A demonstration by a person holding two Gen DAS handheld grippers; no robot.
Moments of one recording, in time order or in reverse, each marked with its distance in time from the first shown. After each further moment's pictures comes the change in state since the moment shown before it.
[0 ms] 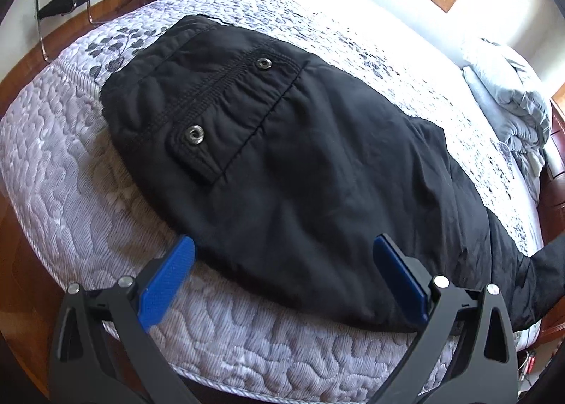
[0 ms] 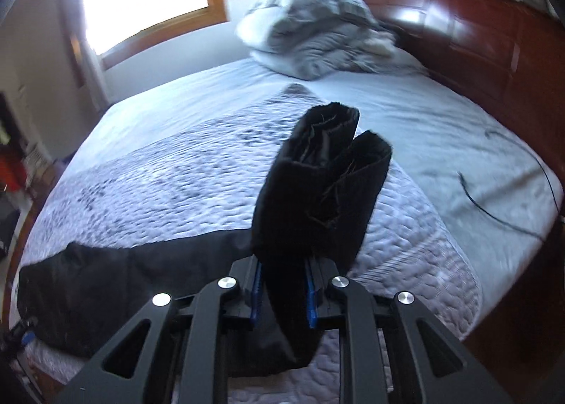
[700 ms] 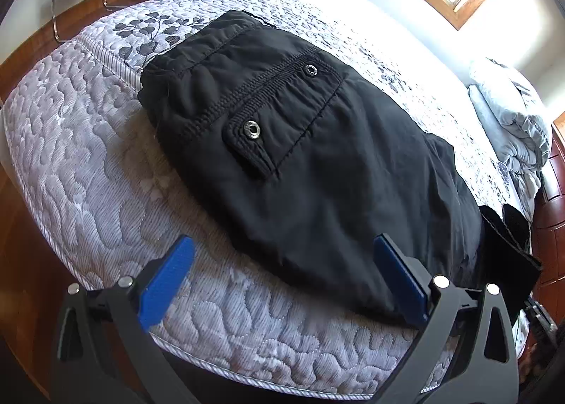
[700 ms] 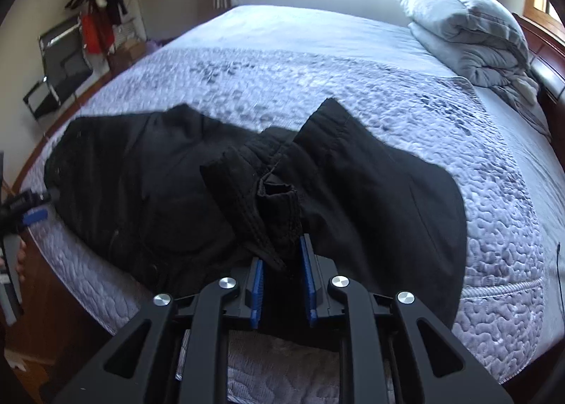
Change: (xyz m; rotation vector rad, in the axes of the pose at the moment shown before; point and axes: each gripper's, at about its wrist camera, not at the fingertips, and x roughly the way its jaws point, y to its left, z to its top) left arm -0.019 0.041 -0.004 -0.078 -0.010 -0.017; right arm 0.047 0.200 -0.091 -0.432 0.212 0.217
